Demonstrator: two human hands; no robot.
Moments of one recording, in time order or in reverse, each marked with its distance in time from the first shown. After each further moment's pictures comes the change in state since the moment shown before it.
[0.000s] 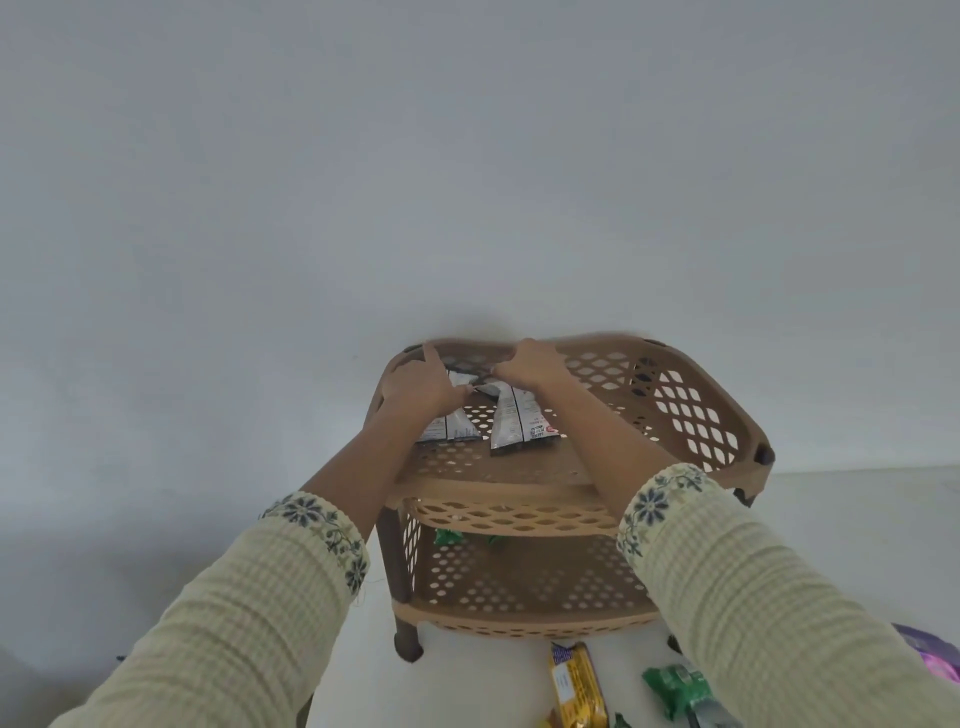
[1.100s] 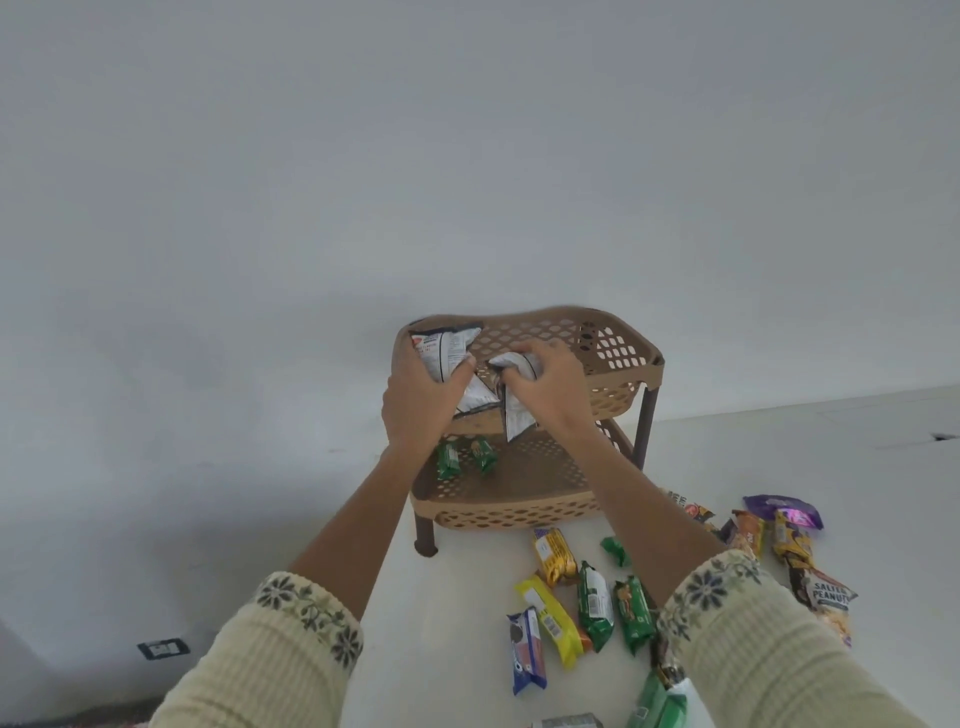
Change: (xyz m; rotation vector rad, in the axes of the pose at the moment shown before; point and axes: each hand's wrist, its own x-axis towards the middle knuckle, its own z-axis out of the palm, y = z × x) left_hand -0.211 -0.024 -0.022 -0.816 0.458 0.049; right_hand -0.257 0.001 -0.009 0.315 0.494 -0.219
